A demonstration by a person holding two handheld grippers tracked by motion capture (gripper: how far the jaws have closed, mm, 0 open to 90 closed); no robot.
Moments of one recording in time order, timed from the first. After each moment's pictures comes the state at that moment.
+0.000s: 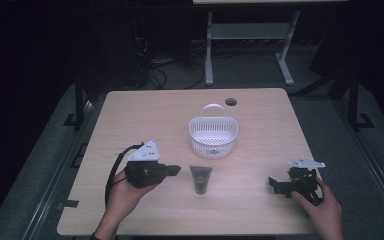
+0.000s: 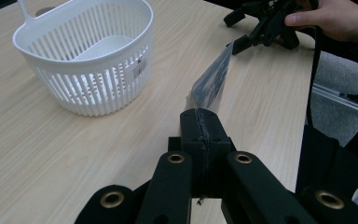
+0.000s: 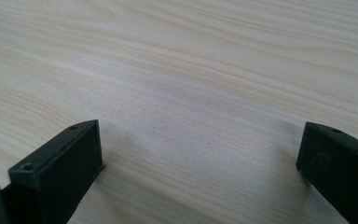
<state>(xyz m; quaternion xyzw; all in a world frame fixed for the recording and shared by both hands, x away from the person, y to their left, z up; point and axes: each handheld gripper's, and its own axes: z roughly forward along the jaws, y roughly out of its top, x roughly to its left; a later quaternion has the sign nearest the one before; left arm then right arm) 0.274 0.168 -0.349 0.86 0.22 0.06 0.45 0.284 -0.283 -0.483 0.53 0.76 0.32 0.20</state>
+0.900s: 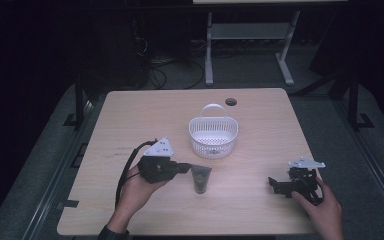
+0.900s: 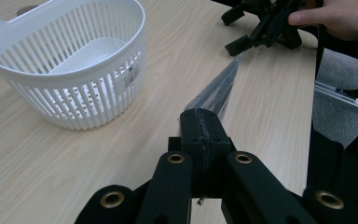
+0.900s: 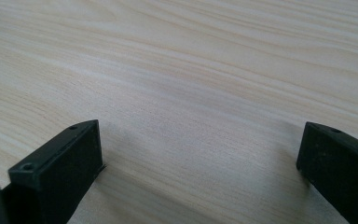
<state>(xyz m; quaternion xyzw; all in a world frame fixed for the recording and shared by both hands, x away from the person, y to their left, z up) 0.290 0.145 -0.357 0.87 0.21 0.05 0.44 0.284 -0.283 -0.483 0.53 0.76 0.32 0.20</state>
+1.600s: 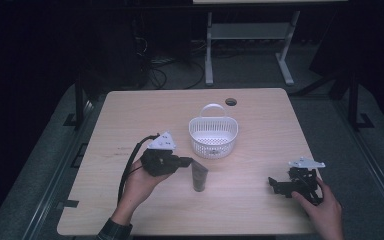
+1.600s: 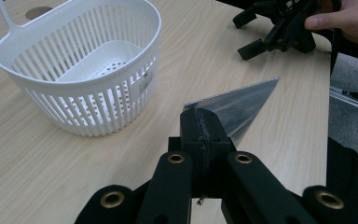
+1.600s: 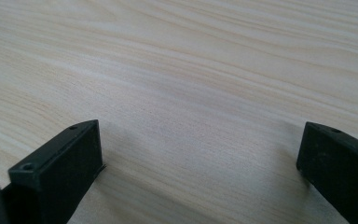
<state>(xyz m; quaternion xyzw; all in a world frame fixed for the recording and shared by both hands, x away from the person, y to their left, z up) 0.309 0.141 -0.360 0.87 0.21 0.06 0.44 0.284 -0.283 -0.483 0.53 0.76 0.32 0.20</state>
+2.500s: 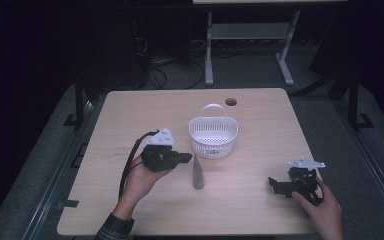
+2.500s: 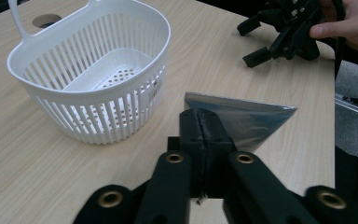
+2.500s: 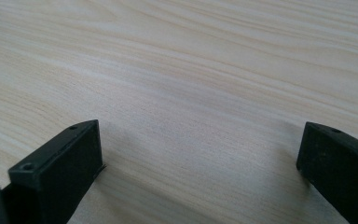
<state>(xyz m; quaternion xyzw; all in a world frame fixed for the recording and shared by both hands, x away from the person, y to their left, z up) 0.317 0.144 -0.359 0.86 0.21 0.06 0.45 0.284 -0.283 -0.483 0.53 0.76 0.32 0.20</state>
